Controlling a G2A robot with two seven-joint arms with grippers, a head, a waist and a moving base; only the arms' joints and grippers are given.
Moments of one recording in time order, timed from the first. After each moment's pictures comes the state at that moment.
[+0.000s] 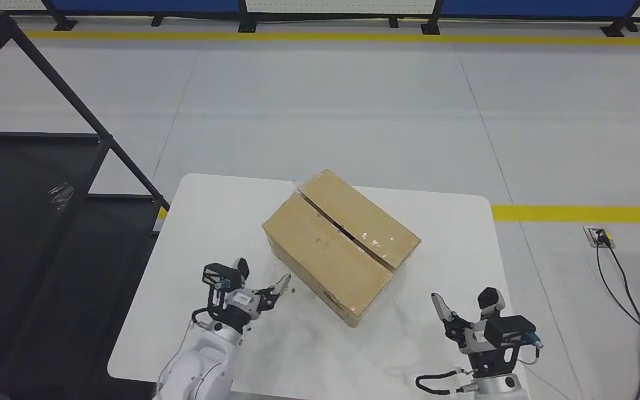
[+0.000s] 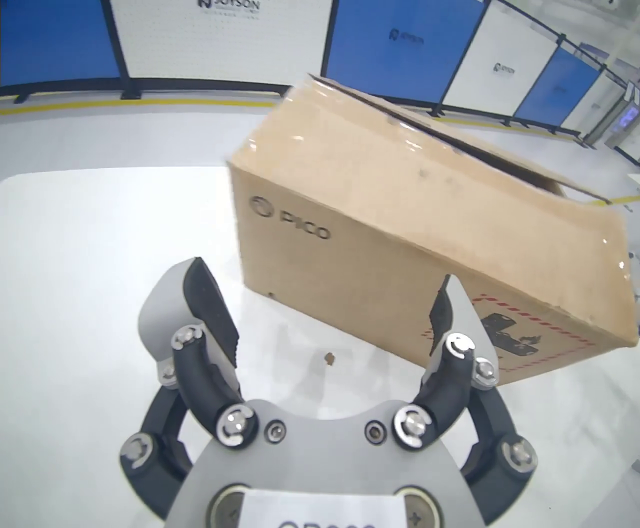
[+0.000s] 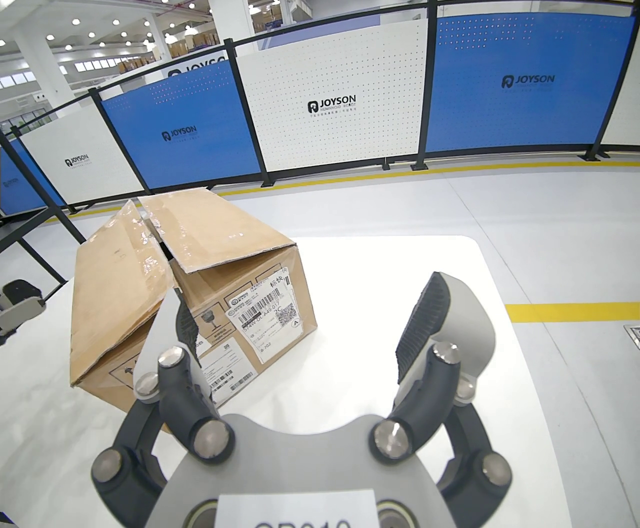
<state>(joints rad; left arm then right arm) 1.37 -1.25 -1.36 -1.65 1.13 -0.16 0.04 -1.69 -1.26 1.48 -1.90 -1.17 0.00 -0.28</state>
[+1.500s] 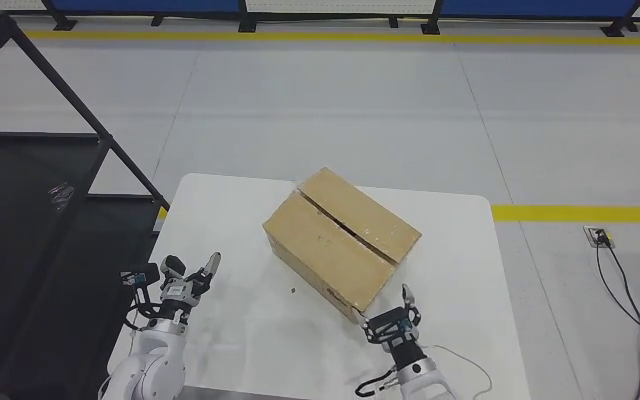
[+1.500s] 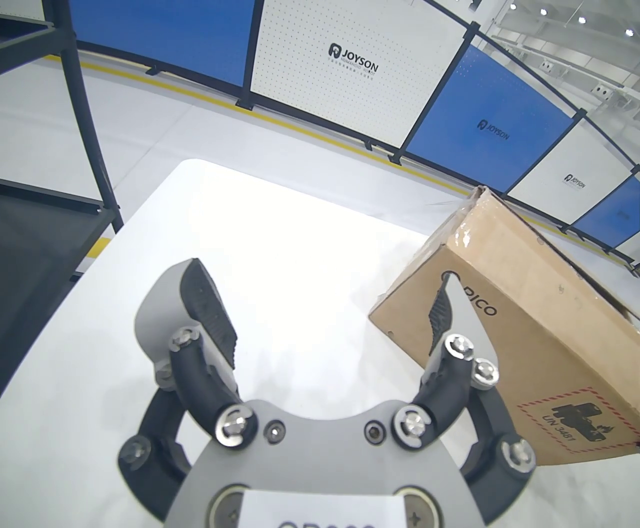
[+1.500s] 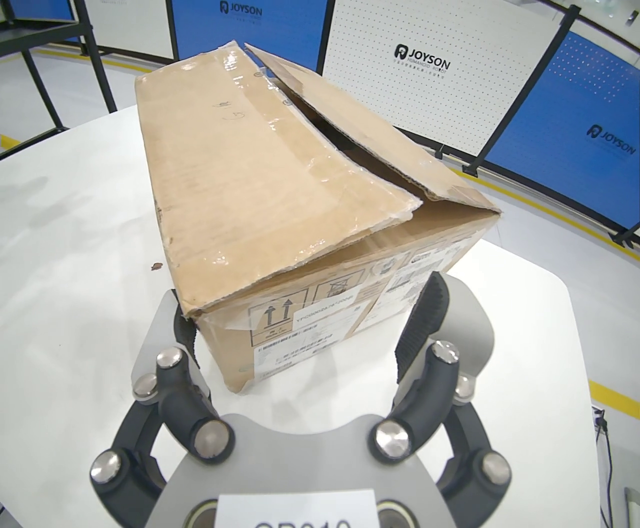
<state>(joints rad) 1.39 -1.24 -1.58 -1.62 0.92 -0.12 0.06 -1.46 -1.31 1.13 -1.73 -1.60 0.16 -0.07</state>
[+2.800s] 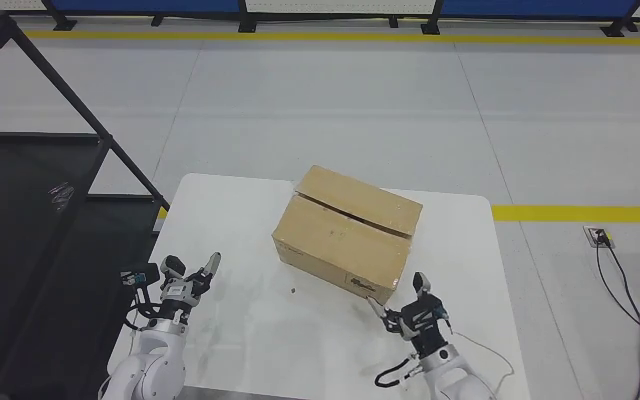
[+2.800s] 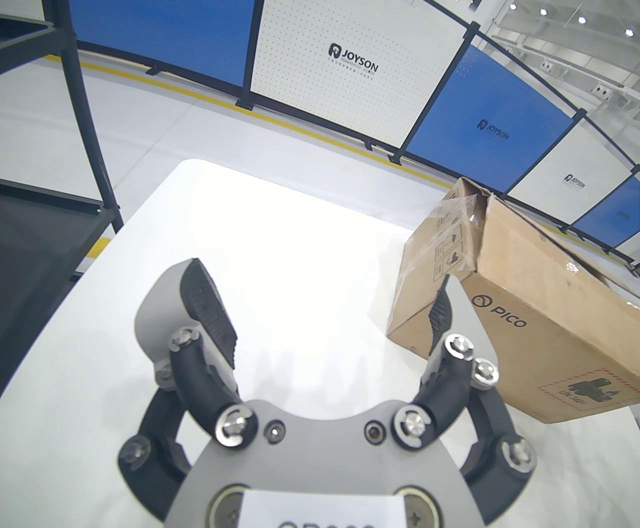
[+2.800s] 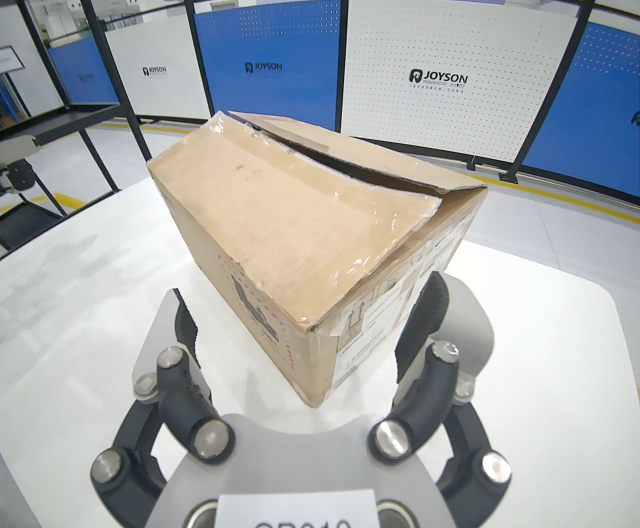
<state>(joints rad) 1.39 -1.24 -1.58 -1.62 0.92 -0.12 0.06 -1.44 -1.30 1.27 -1.68 -1.43 -0.09 -0.16</state>
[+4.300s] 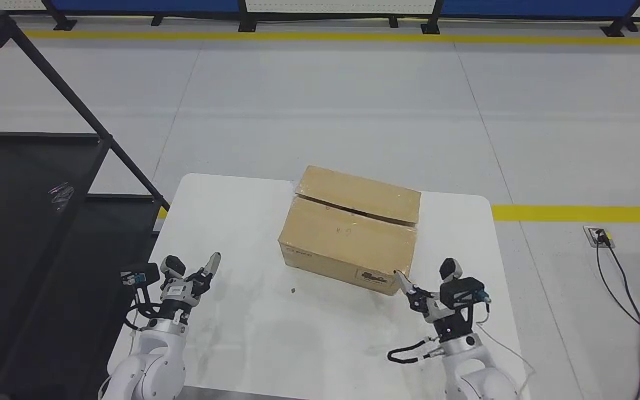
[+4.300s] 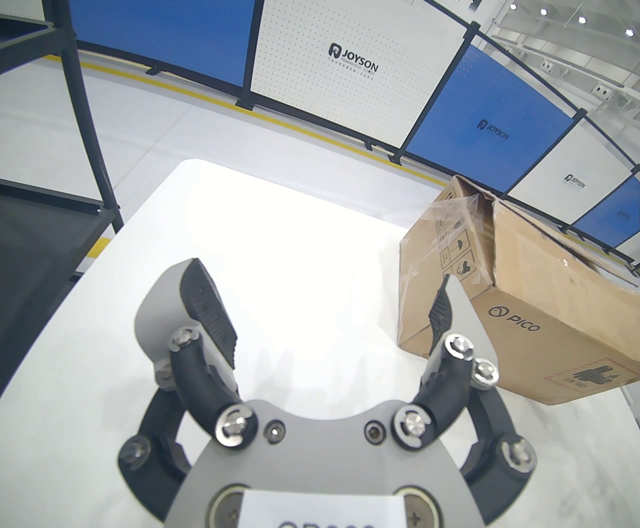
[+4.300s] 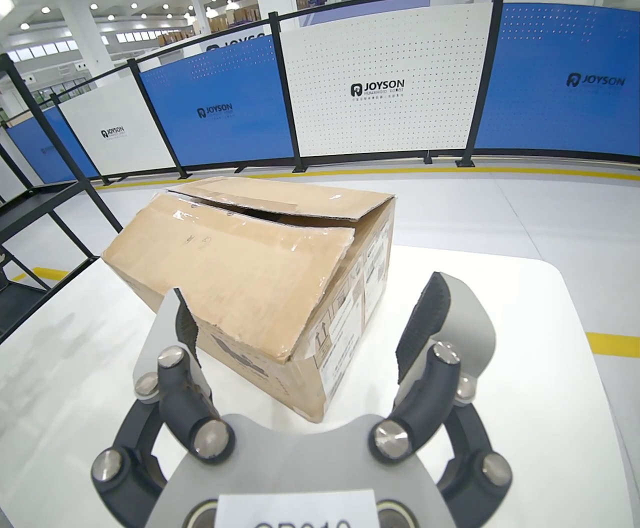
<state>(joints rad) 1.39 -1.24 -1.58 -1.62 0.92 -0.12 0.06 -1.45 -1.31 1.37 -1.78 -1.25 -0.05 -0.15</state>
